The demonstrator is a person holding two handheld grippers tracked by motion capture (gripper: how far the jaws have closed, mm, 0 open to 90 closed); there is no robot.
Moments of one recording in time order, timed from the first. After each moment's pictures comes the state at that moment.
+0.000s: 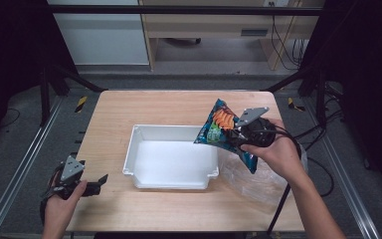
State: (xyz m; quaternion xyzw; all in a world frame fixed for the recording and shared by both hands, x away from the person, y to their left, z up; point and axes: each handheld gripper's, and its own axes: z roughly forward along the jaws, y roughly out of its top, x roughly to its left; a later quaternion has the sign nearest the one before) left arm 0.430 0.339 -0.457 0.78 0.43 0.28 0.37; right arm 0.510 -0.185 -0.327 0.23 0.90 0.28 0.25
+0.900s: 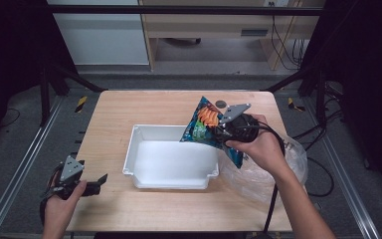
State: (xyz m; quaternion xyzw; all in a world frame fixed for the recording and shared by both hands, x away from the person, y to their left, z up) left arm 0.429 0.340 -0.456 0.77 0.43 0.29 0.37; right arm 0.527 -0.150 -0.331 0.20 0.90 0.29 0.24
